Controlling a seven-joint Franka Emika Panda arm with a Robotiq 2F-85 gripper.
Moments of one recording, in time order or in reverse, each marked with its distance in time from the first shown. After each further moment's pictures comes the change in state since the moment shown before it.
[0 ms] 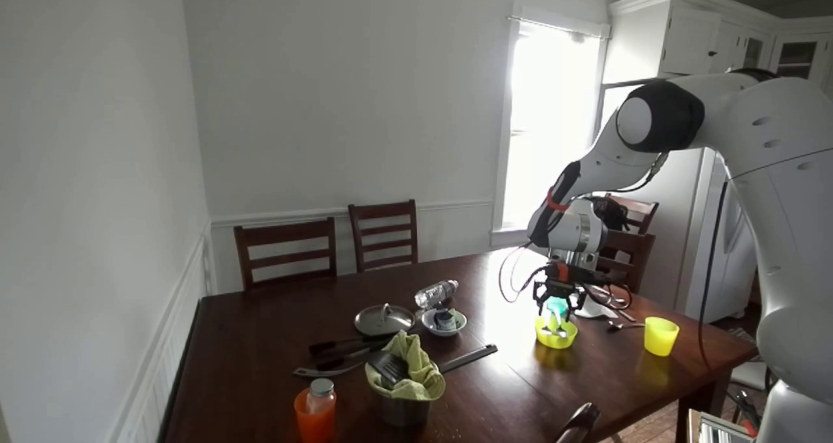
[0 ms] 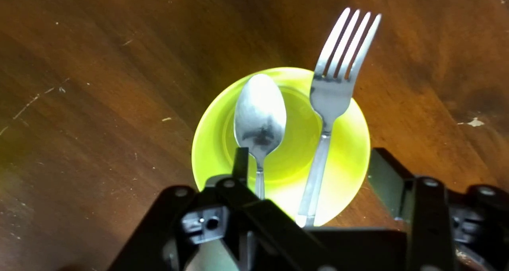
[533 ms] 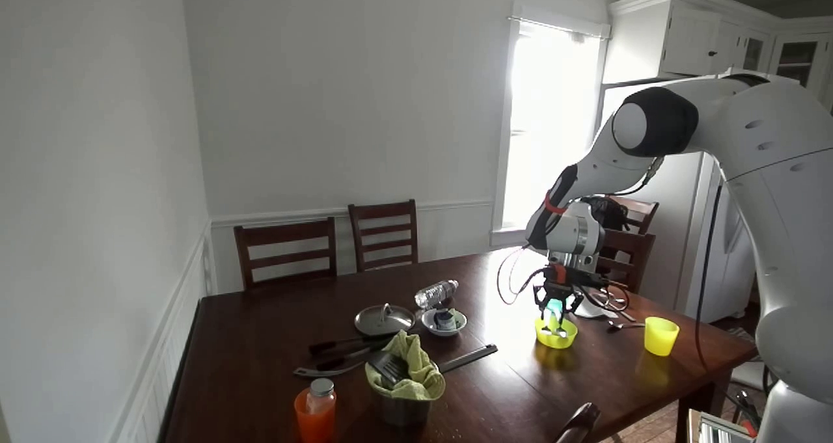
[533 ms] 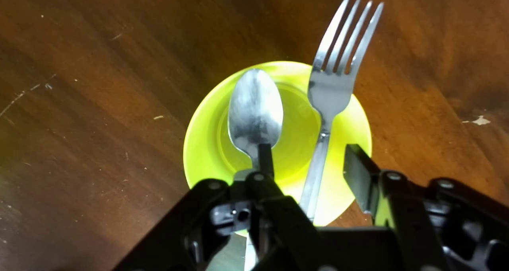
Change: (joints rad) arm -0.010 0.031 0.012 0.027 0.007 0.000 0.000
